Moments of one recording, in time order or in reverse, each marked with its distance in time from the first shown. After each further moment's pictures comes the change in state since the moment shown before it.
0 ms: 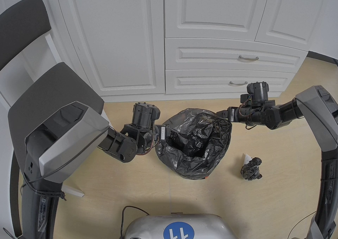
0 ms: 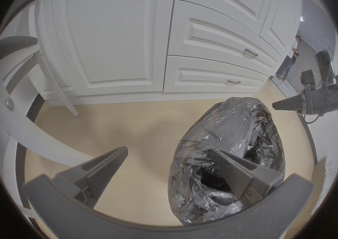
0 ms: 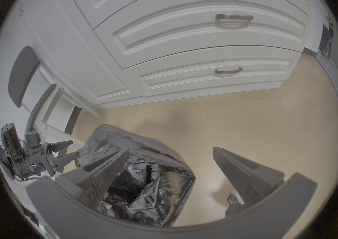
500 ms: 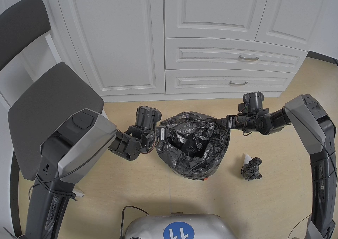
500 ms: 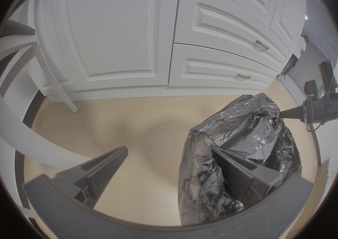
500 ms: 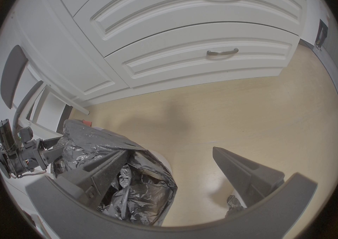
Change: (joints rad) left arm 0.028 0.135 -0.173 0.063 0.012 -0.003; right arm -0.031 0.159 -0.112 0.004 -0.003 0.013
